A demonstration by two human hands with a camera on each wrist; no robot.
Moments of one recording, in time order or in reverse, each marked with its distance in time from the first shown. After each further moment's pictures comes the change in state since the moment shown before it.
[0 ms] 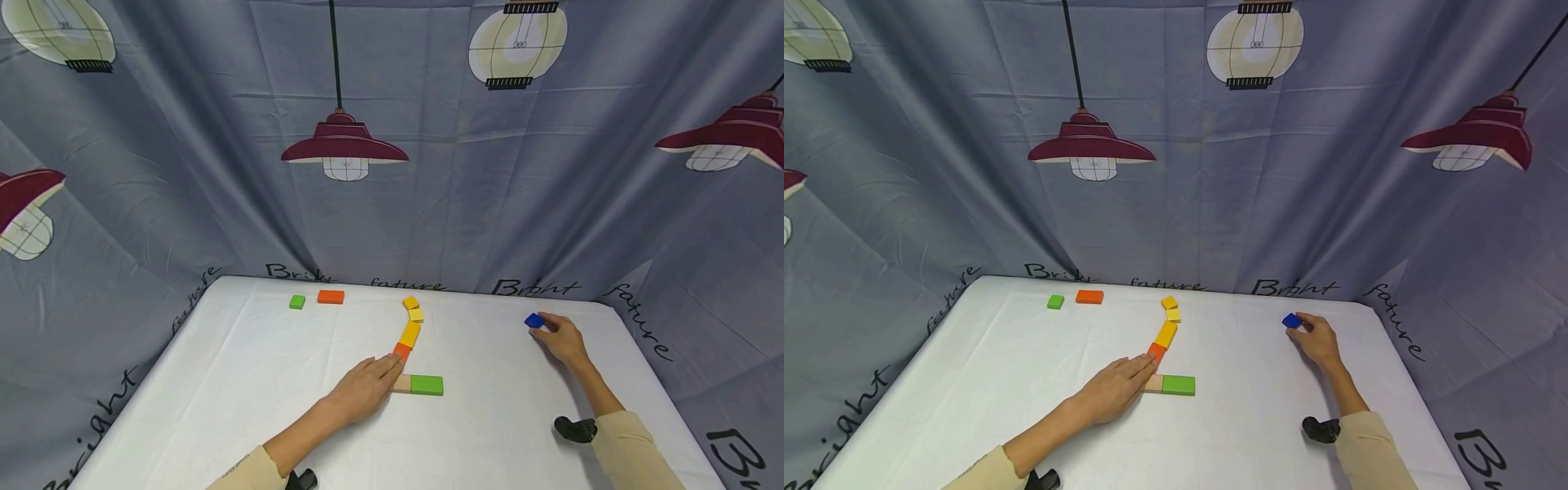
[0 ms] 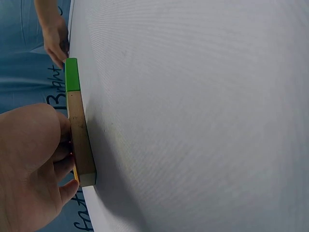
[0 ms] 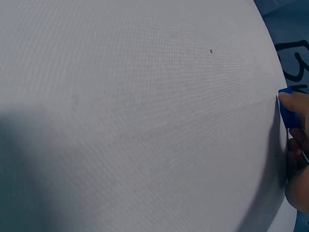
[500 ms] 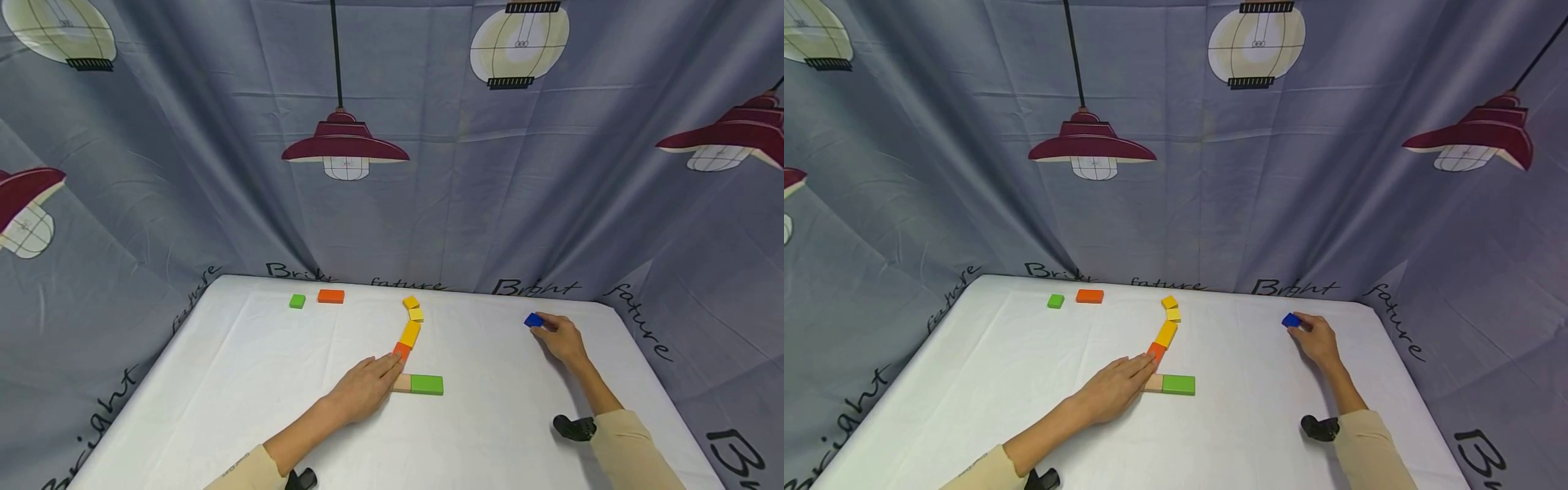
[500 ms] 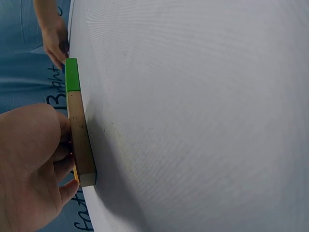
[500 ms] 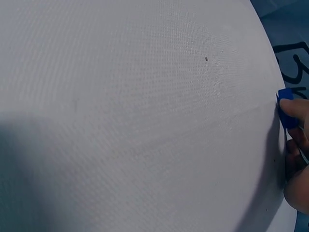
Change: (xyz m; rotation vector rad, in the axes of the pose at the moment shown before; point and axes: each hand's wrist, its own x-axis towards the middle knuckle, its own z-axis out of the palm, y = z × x) left_hand -0.001 -0.001 0.002 0.001 0.010 0.009; right_hand 0.002 0.002 0.002 -0.019 0.022 -0.049
